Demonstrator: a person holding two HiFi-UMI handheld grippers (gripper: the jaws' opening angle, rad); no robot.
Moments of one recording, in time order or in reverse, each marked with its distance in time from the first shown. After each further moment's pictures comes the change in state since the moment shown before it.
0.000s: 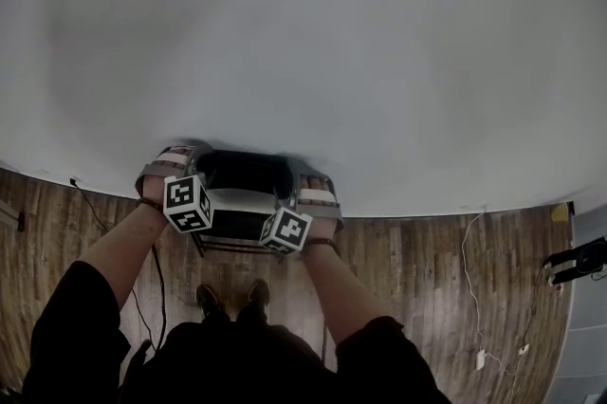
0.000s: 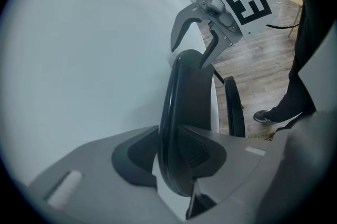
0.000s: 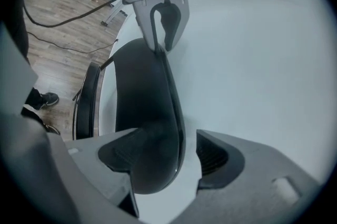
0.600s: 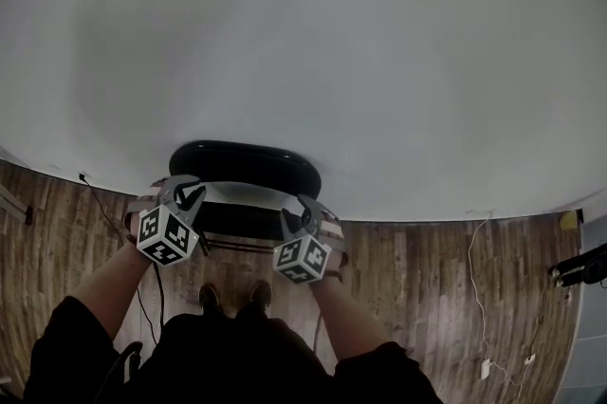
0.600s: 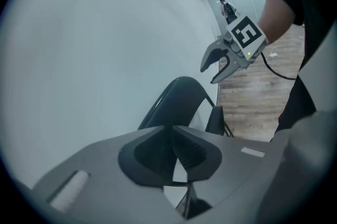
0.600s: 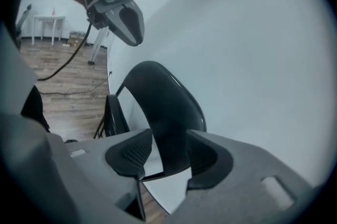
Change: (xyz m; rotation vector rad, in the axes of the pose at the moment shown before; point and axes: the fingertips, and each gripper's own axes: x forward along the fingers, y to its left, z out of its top) left arm -0.094 -0.047 0.007 -0.313 -0.117 0.043; right arm -0.076 0.048 -0.031 0.420 -0.104 0.132
